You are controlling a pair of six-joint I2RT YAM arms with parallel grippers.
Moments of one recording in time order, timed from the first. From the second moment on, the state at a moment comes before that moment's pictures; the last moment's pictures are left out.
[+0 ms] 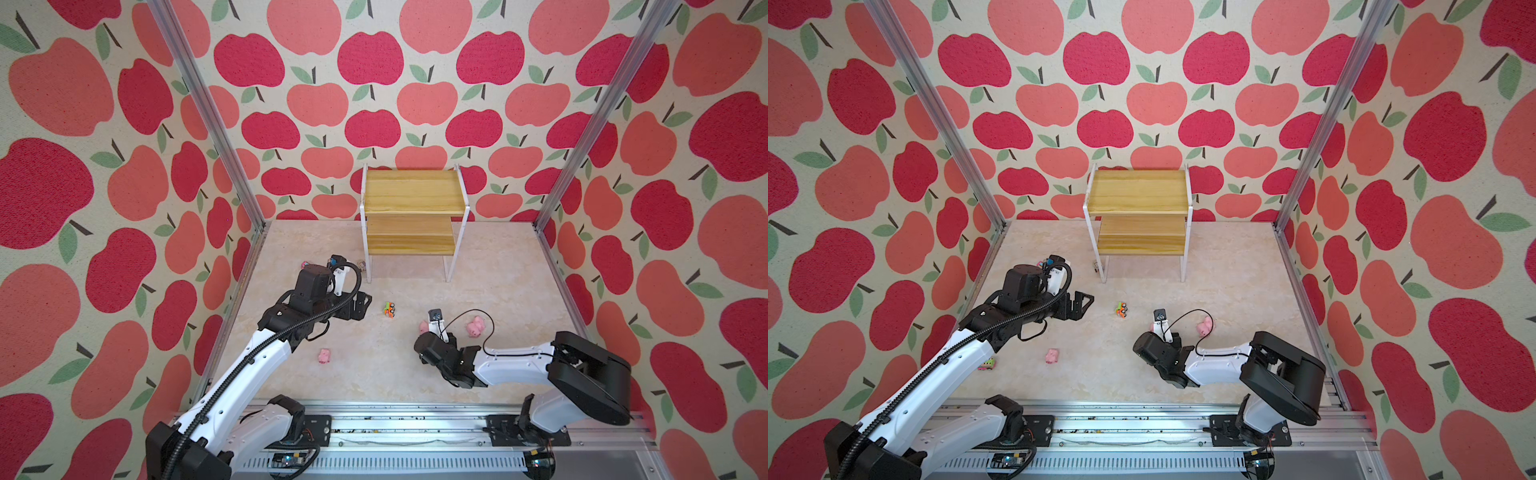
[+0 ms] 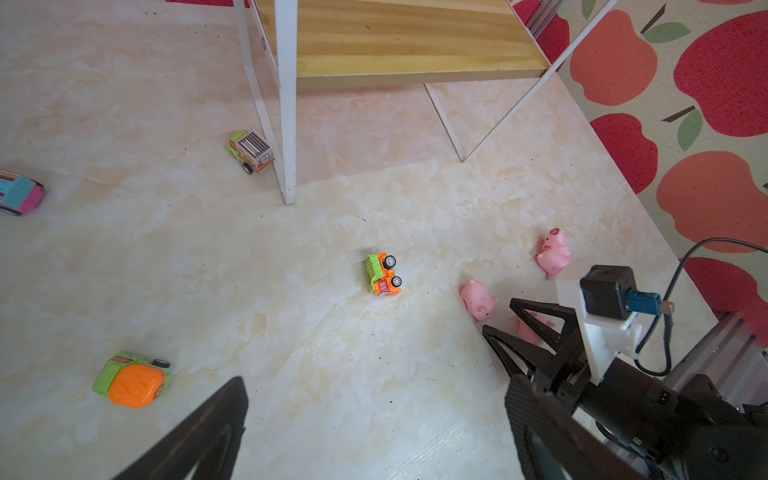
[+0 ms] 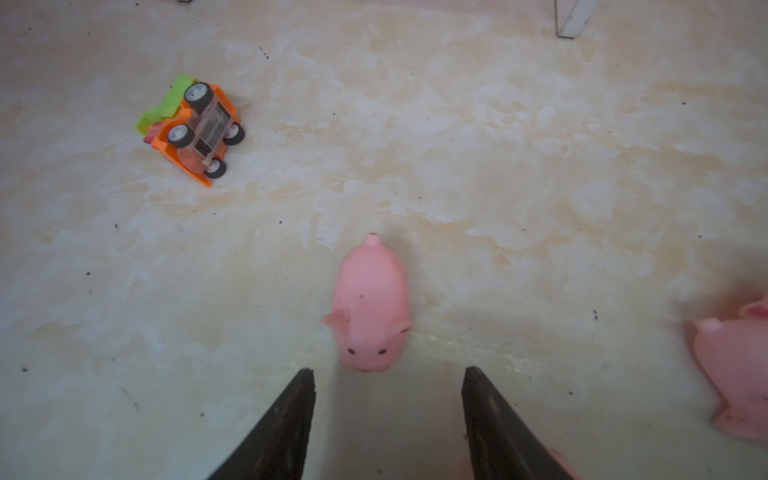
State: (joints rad) left arm -0.43 1.02 0.90 -0.56 0.21 -0.21; right arm 1.17 1.54 0.55 0.06 0.61 0.70
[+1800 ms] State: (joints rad) left arm -0.33 0.97 0.90 -0.57 0.17 -0.21; right arm 0.94 1.67 1.17 0.12 0.18 0.30
